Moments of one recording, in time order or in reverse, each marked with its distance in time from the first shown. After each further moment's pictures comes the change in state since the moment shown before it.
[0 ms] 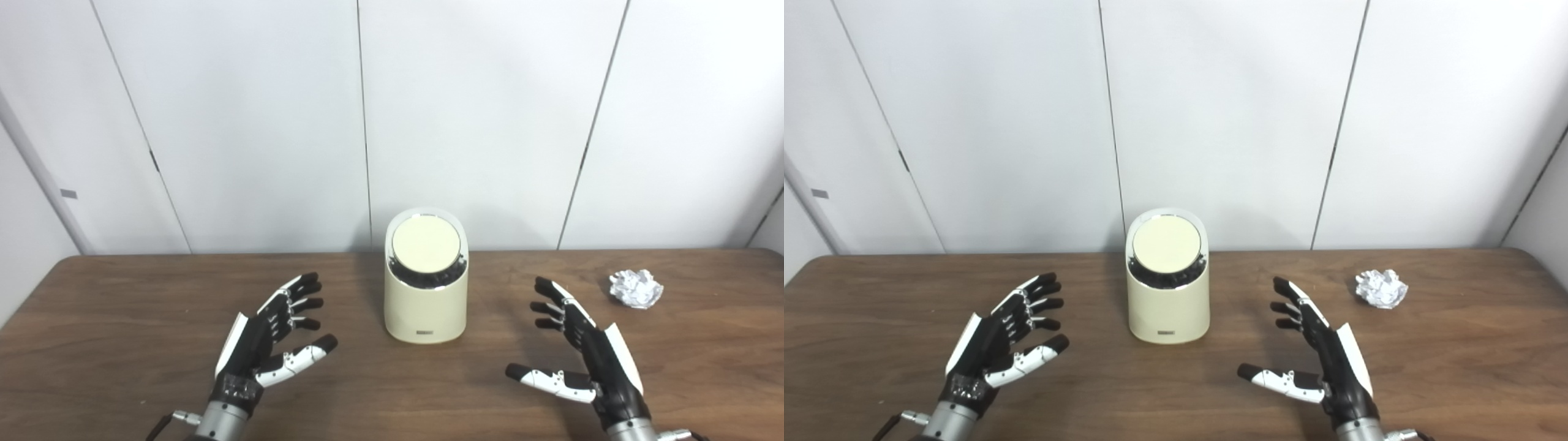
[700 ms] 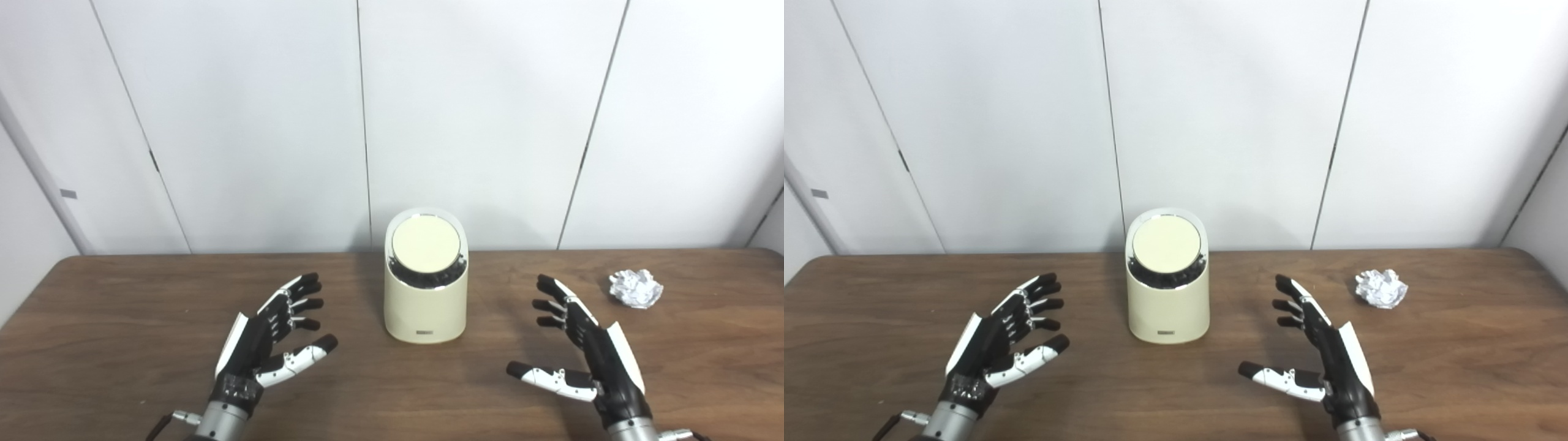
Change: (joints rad) left arm 0.000 -0.001 0.000 -0.002 0.012 0.001 0.006; right arm 0.000 0.000 0.001 -0.001 0.001 0.000 -0.013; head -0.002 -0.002
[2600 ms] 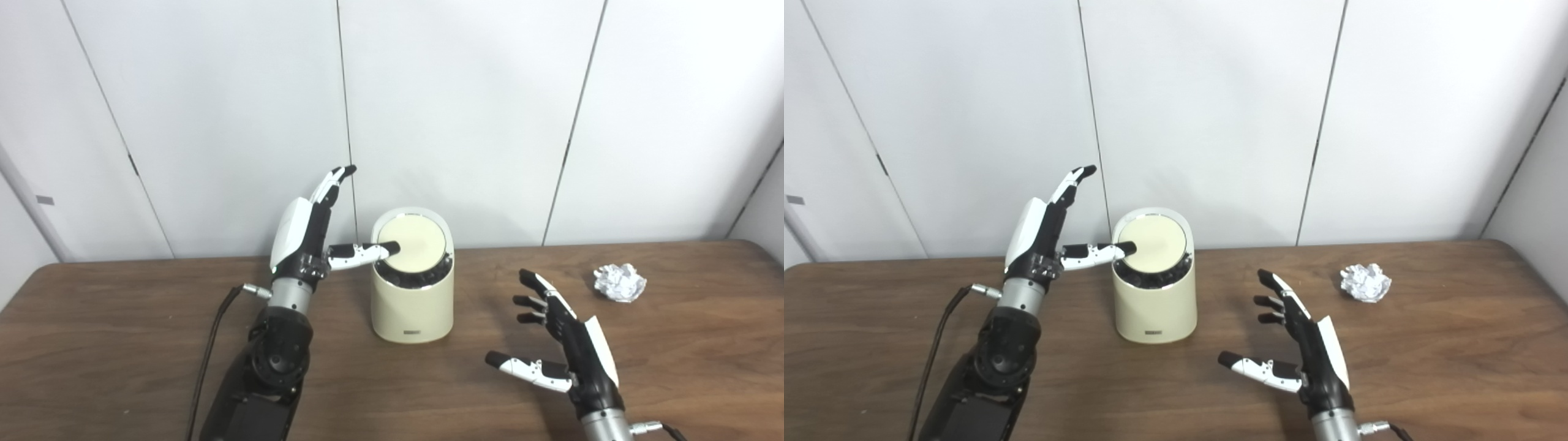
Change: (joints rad) left arm -0.435 -0.091 -0.176 0.149 0.514 0.252 0.256; right arm -0.015 0.057 0.006 0.012 -0.051 0.001 -0.063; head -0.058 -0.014
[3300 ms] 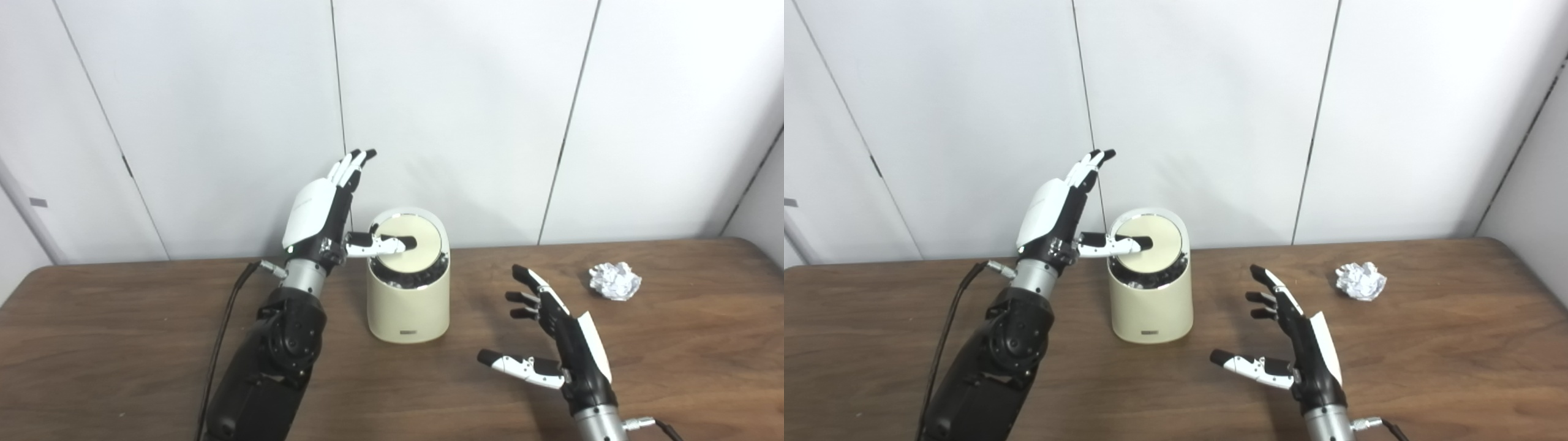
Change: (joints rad) left arm -0.061 0.012 -0.070 -0.005 0.104 0.065 -0.040; right arm 0.000 0.005 0.001 -0.012 -0.004 0.012 0.002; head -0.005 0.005
